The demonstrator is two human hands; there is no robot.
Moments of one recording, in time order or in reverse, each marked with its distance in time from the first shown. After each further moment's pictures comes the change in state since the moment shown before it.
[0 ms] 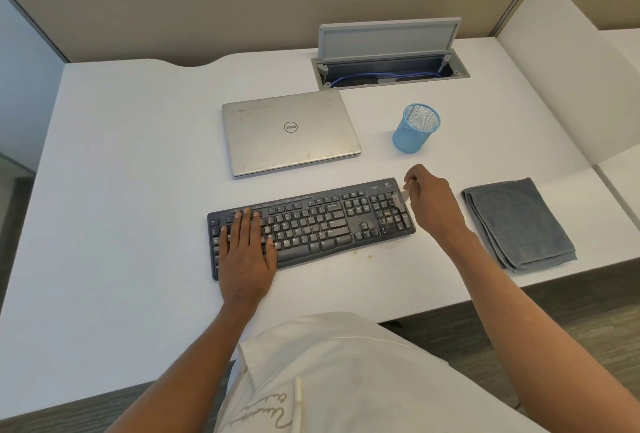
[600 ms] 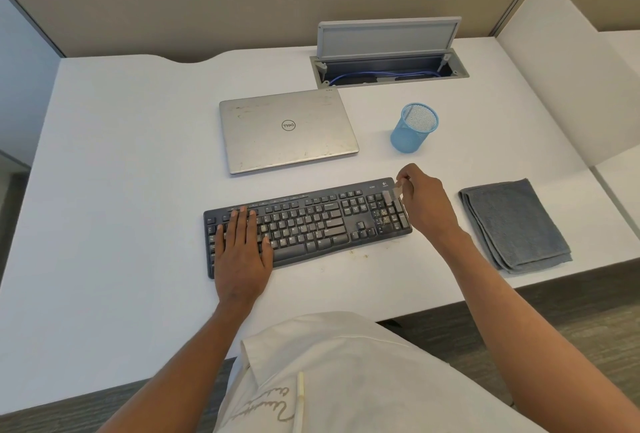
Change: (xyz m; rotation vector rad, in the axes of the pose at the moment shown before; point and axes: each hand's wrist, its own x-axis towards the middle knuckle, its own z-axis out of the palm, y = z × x) left_hand 0.000 0.001 0.001 -0.011 0.002 -0.008; right_hand 0.000 -0.006 0.001 -0.001 -0.002 -0.051
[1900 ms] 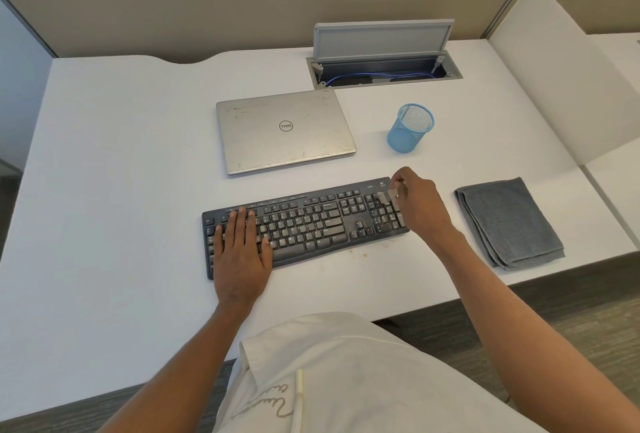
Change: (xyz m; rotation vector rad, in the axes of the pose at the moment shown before) left_hand 0.000 -0.002 -0.001 0.007 -0.002 0.006; right_hand -0.008 -0.014 0.001 0.003 -0.049 0.090
